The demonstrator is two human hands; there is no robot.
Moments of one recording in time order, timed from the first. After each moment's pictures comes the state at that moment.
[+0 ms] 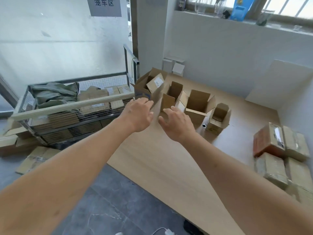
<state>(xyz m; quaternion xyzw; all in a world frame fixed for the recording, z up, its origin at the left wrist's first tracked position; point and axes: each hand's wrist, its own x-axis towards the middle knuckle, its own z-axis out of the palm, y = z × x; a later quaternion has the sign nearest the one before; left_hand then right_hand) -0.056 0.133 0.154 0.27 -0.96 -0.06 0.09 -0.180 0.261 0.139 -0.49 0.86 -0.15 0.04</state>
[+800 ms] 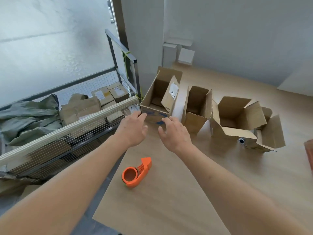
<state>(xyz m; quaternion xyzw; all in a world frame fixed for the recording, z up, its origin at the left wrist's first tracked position) -0.164 -0.227 0.046 0.25 -0.96 -0.14 -0.03 -0.270 -0.079 0.037 -0.37 0.90 -0.18 0.13</state>
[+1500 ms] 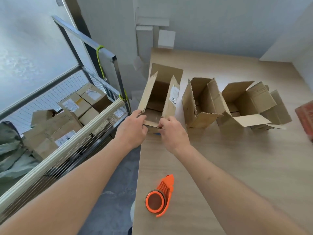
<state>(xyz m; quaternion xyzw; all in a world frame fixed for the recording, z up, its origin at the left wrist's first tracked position) -0.236 -0.378 -0.027 0.13 -0.97 -0.22 -0.02 -0.291 -0.211 -0.017 -0.26 0.94 -0.21 0.10</state>
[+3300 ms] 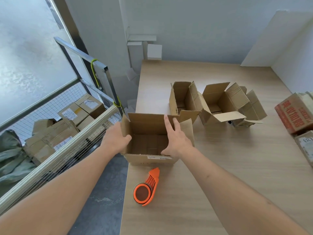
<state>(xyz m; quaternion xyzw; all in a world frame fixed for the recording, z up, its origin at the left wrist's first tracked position) -0.188 -0.349 -0.019 0.30 -0.90 -0.31 -0.03 -0.273 -0.117 -0.005 -0.22 0.95 -0.10 0.21</state>
